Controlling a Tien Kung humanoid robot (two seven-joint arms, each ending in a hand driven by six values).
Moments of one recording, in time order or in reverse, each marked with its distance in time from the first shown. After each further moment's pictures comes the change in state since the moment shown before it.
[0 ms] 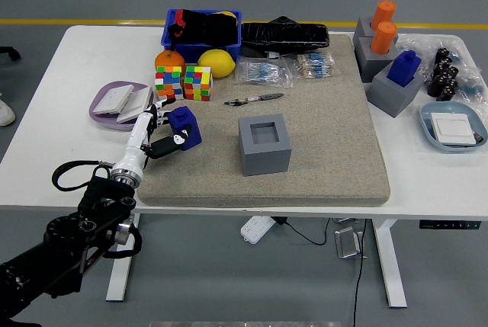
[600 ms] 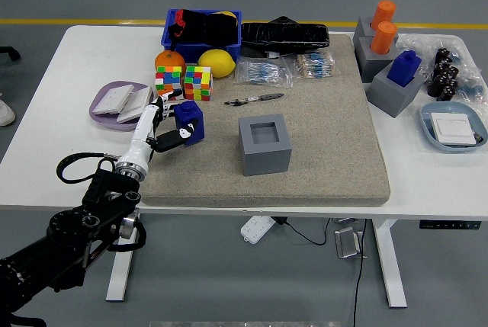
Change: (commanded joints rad) left arm -0.017 -0.003 0.010 -0.024 0.007 0.014 0.008; right arm 0.003 -0.001 0.006 0.000 -0.002 0.000 -0.001
